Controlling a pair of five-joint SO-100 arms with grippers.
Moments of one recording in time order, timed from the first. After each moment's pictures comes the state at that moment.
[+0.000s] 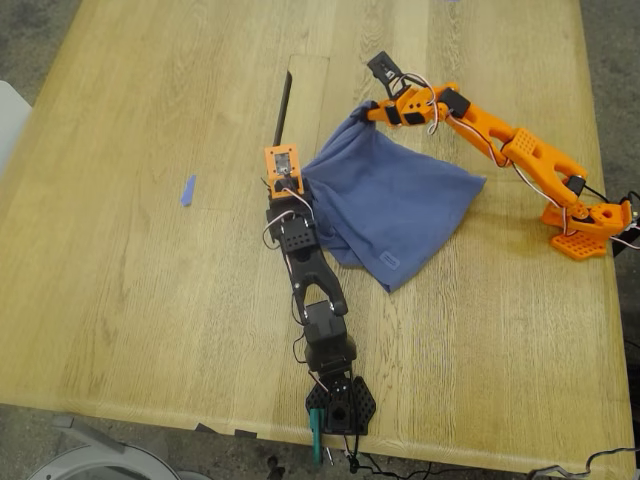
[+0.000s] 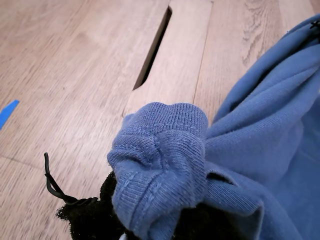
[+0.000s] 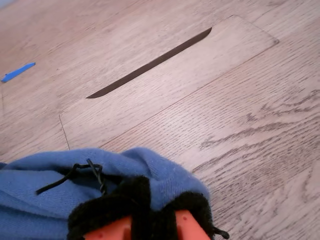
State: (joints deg) arm 0 -21.4 95.4 97.5 29.4 -81.3; arm 1 25.1 31.0 -4.5 62.2 -79.5
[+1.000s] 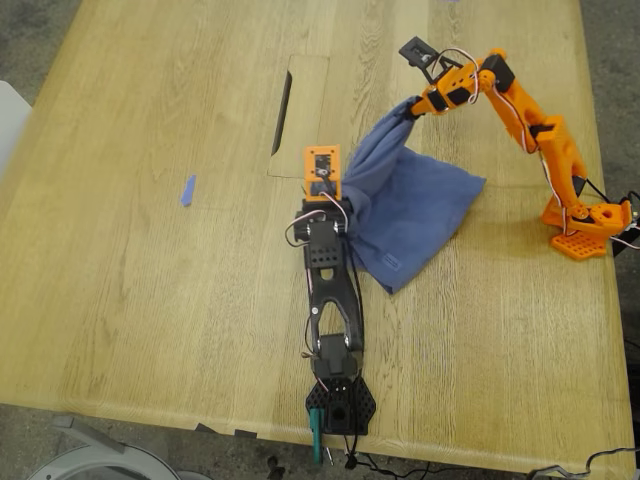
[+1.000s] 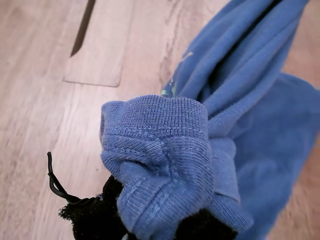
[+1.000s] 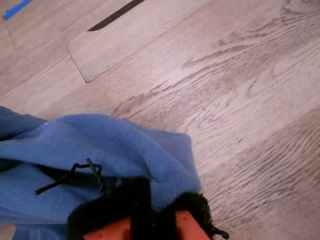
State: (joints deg) arm 0 -8.2 118.7 92.8 71.0 -84.1; arm 1 25.6 65.7 16.3 96.3 -80.1
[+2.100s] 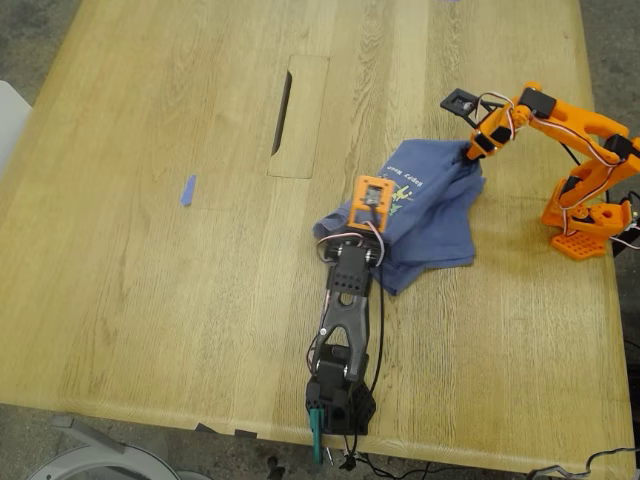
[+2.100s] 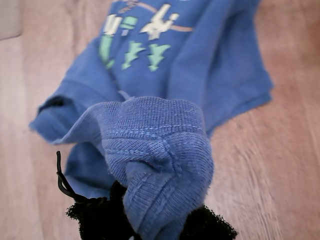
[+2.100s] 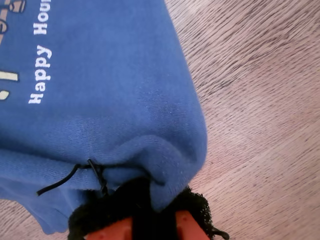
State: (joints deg) arm 0 17.8 129.9 103.6 76.6 -86.9; arm 1 16.6 119.1 102.7 78.6 -77.6
